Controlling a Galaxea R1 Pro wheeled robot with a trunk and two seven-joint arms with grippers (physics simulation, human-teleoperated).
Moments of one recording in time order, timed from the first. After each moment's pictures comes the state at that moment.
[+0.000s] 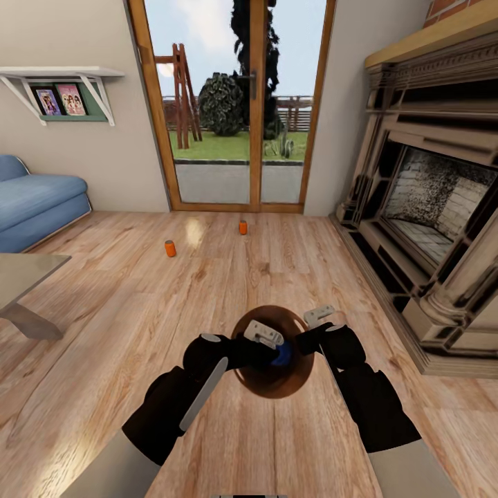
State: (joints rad) left arm -0.62 -0.11 -0.53 -1.32 0.22 0.87 -0.19; right arm -0.58 0.04 0.20 -1.41 0.36 1.05 0.24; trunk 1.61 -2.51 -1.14
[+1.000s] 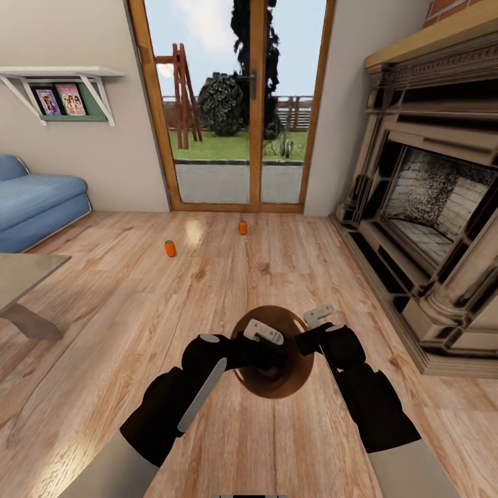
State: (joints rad) left arm -0.62 -0.10 -0.54 -1.34 0.22 0.86 -0.19; right arm -0.58 0.04 0.20 -1.41 0.36 1.05 0.24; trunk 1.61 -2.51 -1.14
